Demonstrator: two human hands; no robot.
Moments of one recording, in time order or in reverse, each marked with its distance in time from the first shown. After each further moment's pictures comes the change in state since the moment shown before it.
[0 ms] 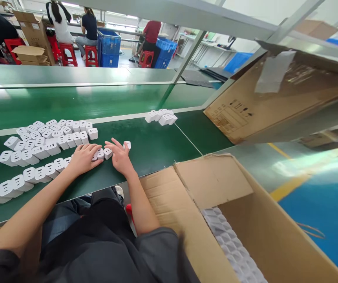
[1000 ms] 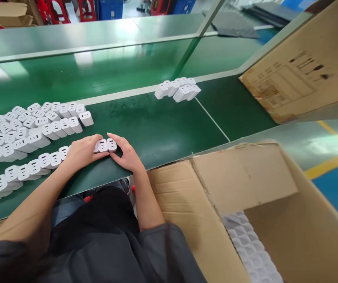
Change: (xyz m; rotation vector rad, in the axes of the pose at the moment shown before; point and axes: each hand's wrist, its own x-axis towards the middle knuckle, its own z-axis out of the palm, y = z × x) left_hand 0.029 0.025 0.000 0.008 -0.201 -0.063; right_hand -0.021 0.029 -0.002 0.391 -0.066 0.073
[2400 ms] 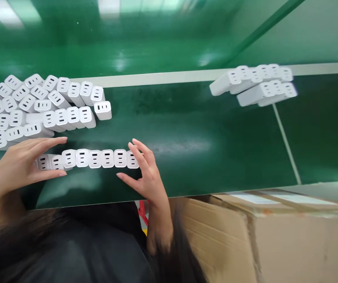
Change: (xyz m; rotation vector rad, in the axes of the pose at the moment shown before) left_hand -0.081 -0.097 -0.044 -0.063 -0.026 -0.066; right_hand -0.004 -0.006 -0.001 -0.183 -0.054 0.042
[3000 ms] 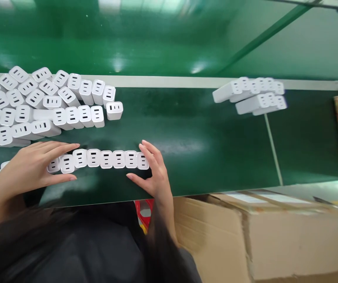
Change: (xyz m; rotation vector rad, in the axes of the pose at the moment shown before) left_hand -0.009 -0.010 0.013 -0.093 -0.112 -0.011; right_hand 0.002 0.001 0.002 -0.062 0.009 0.025
